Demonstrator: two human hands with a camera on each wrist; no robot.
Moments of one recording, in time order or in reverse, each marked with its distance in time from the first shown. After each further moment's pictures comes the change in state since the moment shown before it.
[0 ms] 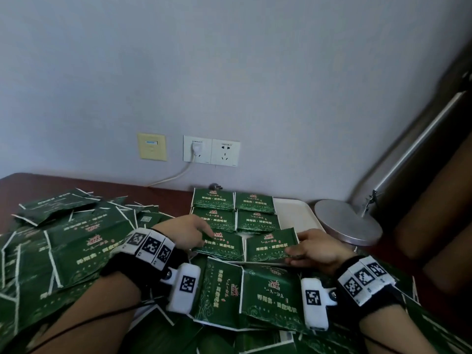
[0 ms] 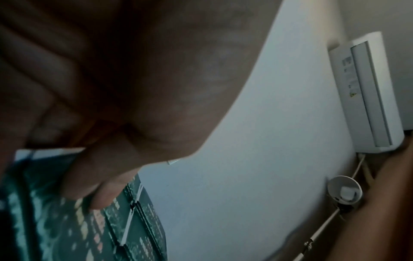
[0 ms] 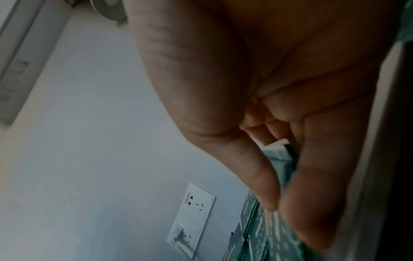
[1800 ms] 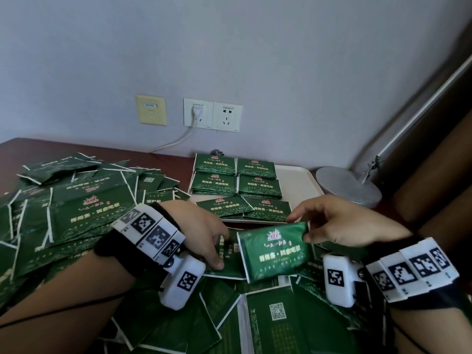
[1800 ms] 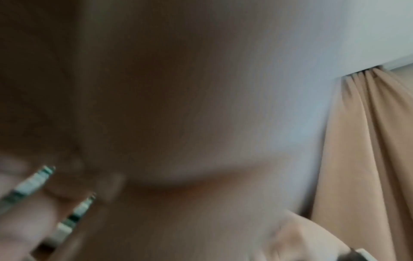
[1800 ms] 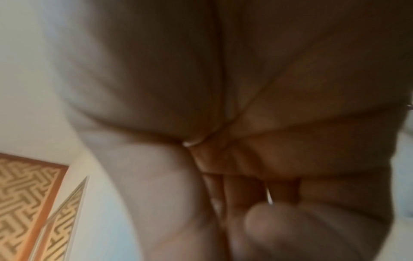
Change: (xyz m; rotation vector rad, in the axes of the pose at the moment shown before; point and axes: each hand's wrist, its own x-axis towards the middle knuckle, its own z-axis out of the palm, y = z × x) left_hand -0.054 0.029 0.037 0.791 -0.412 0.209; right_hand -0.088 -0.014 -0.003 -0.755 -0.146 -0.328
